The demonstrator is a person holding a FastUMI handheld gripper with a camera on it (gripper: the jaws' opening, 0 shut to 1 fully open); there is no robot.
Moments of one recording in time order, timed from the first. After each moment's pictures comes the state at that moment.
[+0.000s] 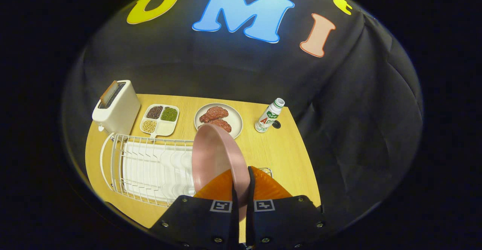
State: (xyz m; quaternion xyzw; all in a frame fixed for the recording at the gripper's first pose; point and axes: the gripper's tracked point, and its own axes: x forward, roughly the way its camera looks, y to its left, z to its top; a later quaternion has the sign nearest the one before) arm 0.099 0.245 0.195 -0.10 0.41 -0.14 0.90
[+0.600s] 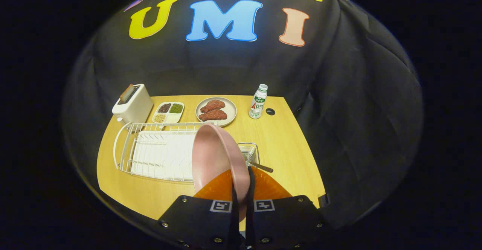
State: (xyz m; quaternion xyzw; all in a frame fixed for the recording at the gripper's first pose) arm -0.019 0.199 0.195 -0.03 0.39 -0.08 0.92
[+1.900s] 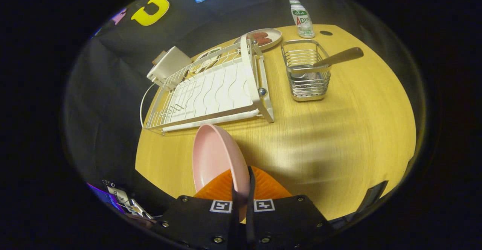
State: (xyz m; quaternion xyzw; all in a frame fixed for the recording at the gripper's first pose) arm -0.076 0.257 -0.040 0.17 0.50 0.16 0.83
